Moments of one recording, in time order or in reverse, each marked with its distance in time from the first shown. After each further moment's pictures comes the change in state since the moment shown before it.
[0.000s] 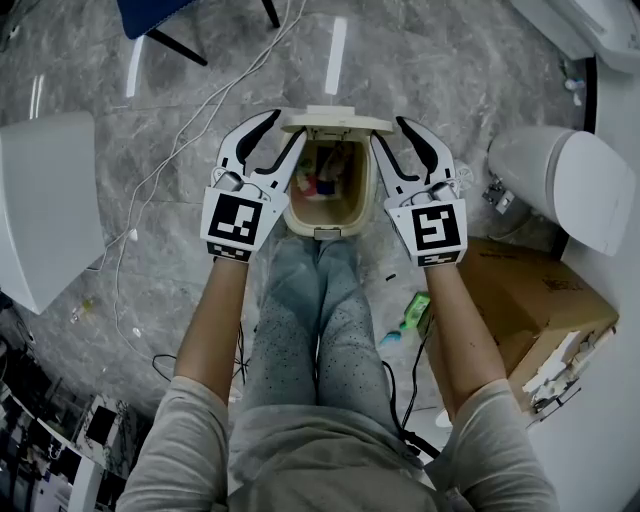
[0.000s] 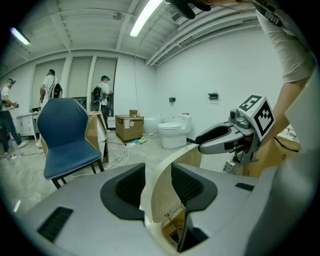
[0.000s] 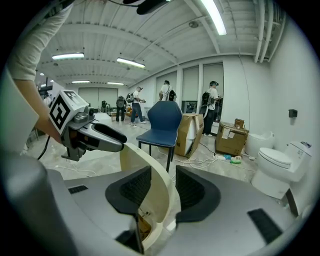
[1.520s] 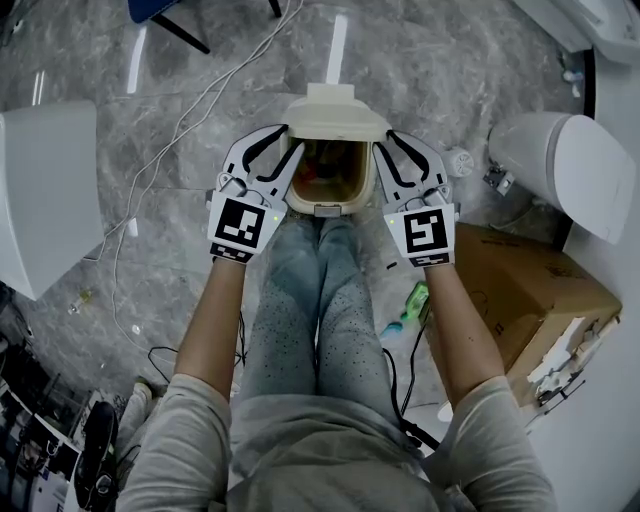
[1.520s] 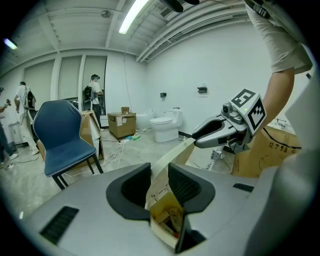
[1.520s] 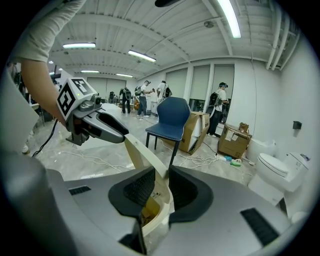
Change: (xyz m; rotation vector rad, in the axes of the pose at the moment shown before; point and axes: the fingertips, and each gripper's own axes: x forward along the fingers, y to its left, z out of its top) left arm -0.047 -0.052 -0.042 0.071 0.054 -0.060; right arm -0.048 0.048 -0.043 -0.113 0.057 0.023
